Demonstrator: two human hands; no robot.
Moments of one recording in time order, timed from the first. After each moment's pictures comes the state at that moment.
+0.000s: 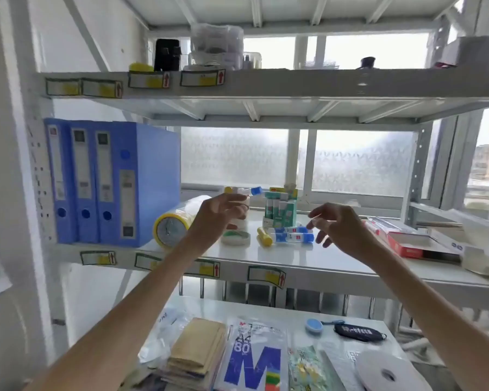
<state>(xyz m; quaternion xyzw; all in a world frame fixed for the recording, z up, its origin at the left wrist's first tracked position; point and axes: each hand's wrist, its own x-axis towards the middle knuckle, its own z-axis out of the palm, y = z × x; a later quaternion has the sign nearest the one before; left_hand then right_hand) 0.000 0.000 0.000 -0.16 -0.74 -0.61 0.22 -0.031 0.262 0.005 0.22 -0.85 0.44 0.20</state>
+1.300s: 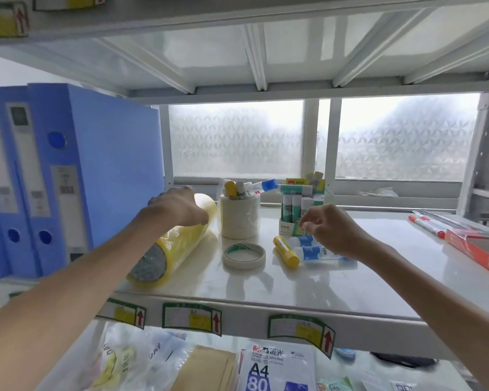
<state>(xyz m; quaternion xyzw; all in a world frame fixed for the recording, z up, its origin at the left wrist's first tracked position) -0.160 -0.085 0.024 0.17 -0.98 -0.06 0.12 -0.205 0.193 -0.027 0.21 -0.90 0.34 0.17</state>
